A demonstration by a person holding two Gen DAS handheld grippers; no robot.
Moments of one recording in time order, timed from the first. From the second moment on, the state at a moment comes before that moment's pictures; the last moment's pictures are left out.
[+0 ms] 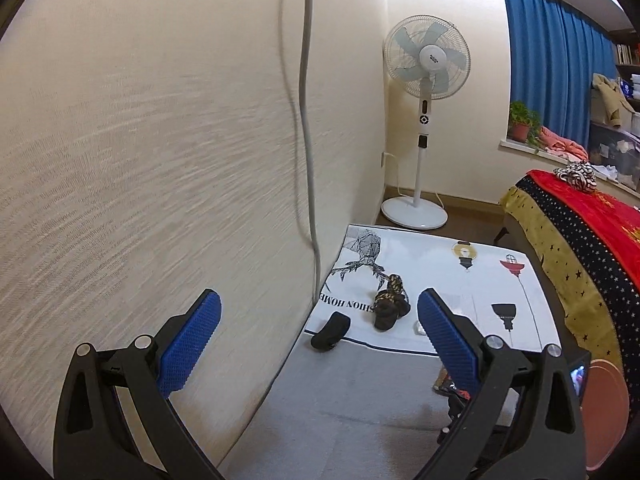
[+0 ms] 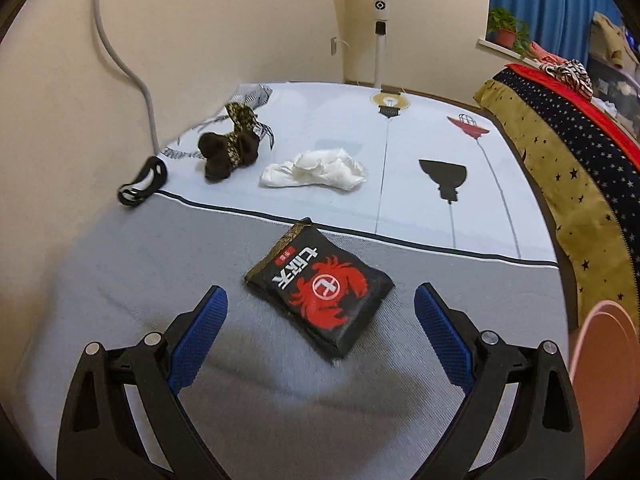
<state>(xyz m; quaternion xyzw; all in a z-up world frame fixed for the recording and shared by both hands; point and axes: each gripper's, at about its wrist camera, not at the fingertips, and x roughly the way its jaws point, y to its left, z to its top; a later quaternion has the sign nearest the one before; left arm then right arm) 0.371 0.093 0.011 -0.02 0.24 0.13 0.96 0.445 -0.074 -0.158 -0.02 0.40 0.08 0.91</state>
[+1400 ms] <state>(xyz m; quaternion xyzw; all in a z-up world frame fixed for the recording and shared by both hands) 0.388 0.091 -0.004 -0.05 0.25 0.12 0.96 0.449 -0.121 -0.101 0.00 0.42 0.08 0.90</state>
